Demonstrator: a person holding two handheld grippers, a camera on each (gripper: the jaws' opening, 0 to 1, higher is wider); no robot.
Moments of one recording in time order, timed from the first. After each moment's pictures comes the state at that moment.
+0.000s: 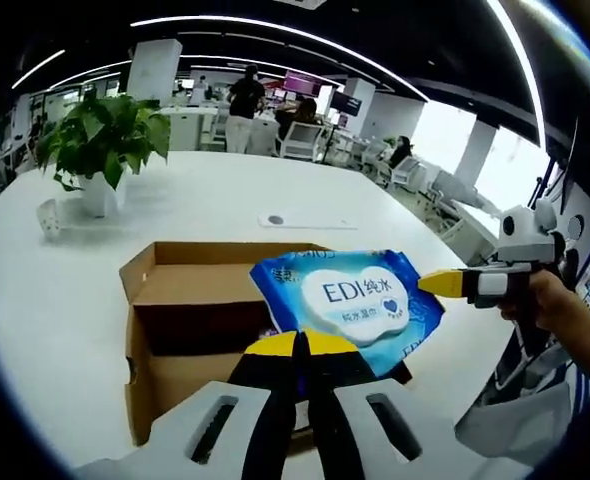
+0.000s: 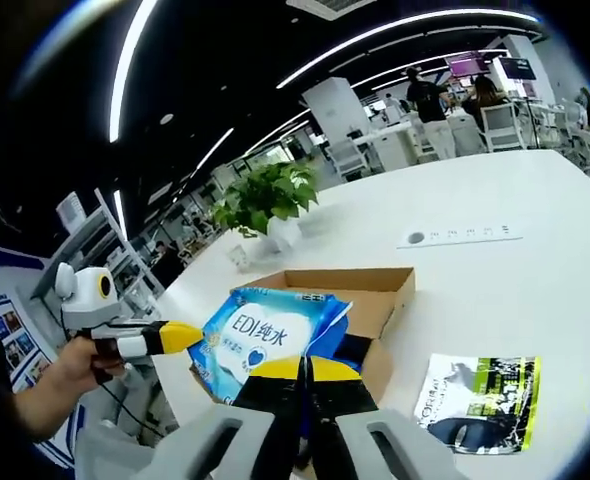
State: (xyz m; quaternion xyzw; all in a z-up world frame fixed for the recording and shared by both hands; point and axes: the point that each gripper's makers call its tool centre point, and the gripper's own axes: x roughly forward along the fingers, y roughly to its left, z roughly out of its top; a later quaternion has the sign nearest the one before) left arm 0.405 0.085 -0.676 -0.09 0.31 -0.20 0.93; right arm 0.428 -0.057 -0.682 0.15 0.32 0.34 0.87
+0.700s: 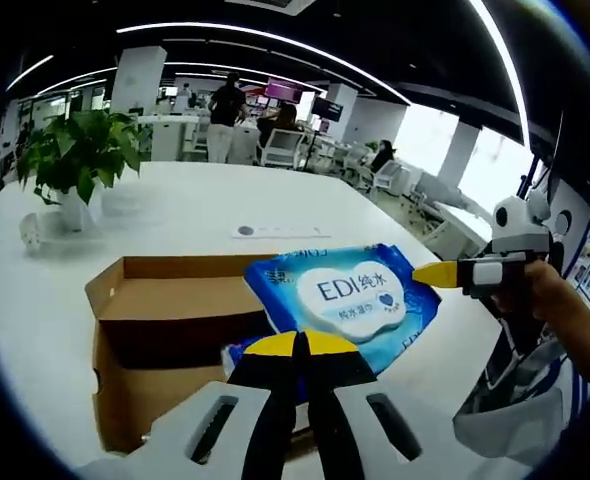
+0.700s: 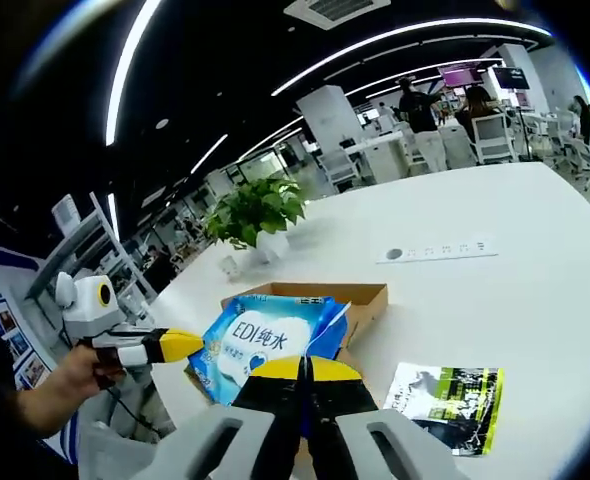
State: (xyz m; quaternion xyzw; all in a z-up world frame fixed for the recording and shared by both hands) left arm 0.406 0.044 -0.664 -0.08 0.29 -0.23 0.92; right arm 0.425 -0.094 -0.660 0.14 0.30 0.33 0.88
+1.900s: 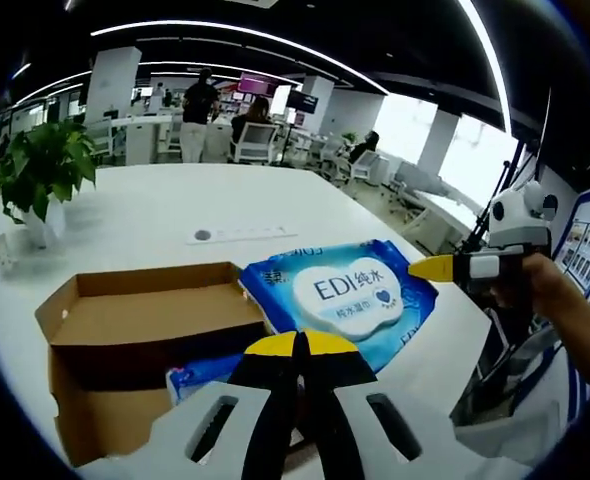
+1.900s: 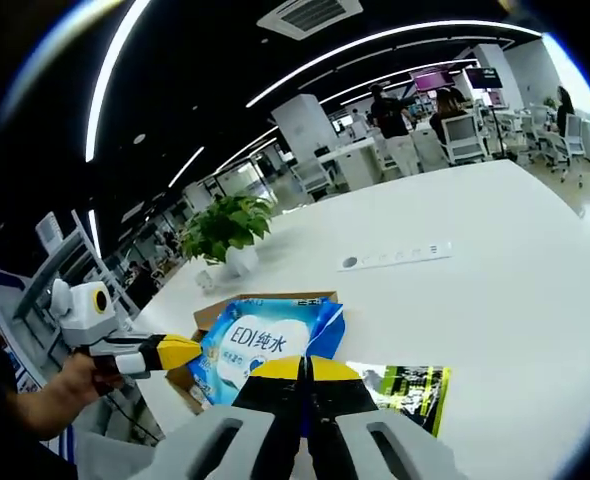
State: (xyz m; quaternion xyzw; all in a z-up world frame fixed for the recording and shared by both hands) left arm 0.426 -0.030 -0.666 -0.07 0.30 -0.28 0.91; right arm 0.431 -0.167 -0.658 0.16 0.30 0.27 0.90
